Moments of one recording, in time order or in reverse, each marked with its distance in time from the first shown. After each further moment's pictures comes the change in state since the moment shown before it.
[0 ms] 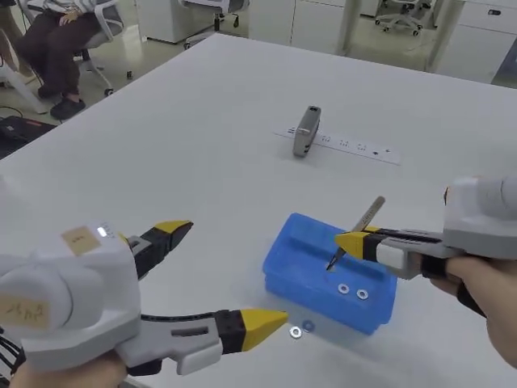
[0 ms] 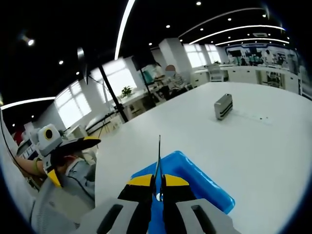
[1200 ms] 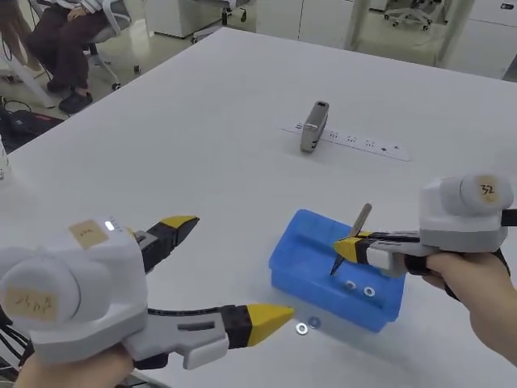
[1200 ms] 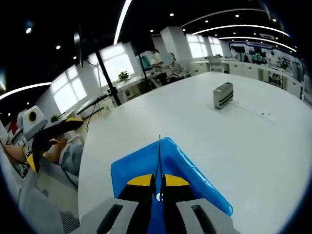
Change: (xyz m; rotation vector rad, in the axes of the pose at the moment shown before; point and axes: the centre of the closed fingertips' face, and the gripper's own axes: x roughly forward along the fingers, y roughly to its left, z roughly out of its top) left arm 0.000 0.000 0.000 -0.007 0.001 0.004; right arm 0.024 -0.024 -0.027 -0.066 0.129 -0.045
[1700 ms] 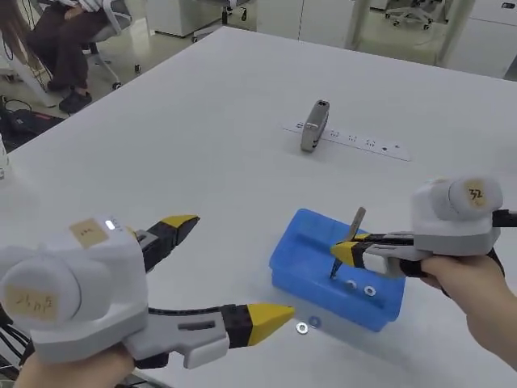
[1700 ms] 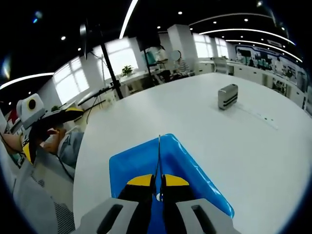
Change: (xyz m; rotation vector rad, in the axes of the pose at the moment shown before) left arm 0.000 0.000 0.000 0.002 0.002 0.001; right arm 0.005 0.003 -0.006 -0.068 0.029 0.001
